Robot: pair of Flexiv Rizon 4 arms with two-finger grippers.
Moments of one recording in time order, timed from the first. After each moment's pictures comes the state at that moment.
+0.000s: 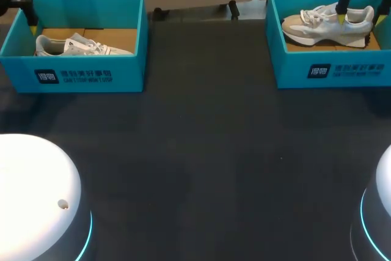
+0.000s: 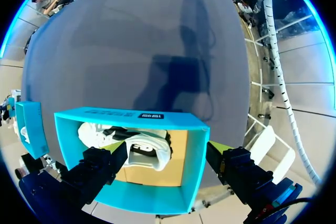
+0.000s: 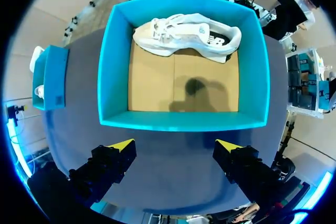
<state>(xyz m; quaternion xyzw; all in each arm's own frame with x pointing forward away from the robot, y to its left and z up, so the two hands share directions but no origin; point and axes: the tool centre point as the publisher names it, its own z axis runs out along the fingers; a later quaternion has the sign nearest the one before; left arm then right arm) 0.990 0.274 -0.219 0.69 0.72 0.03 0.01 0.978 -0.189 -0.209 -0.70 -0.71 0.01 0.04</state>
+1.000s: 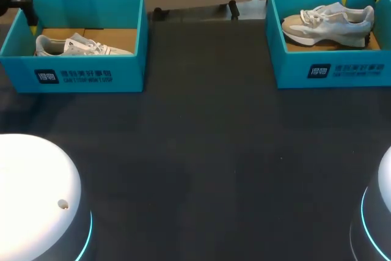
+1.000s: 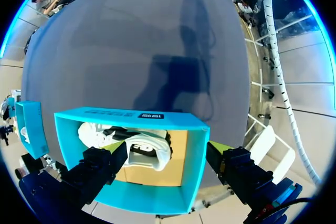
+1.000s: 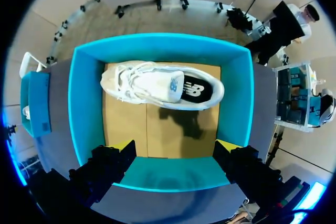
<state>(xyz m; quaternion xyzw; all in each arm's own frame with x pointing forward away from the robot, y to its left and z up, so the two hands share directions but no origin) 0.990 0.274 -0.219 0.69 0.72 0.03 0.01 1.102 -0.244 -0.236 -0.70 -0.72 0.04 -0.01</state>
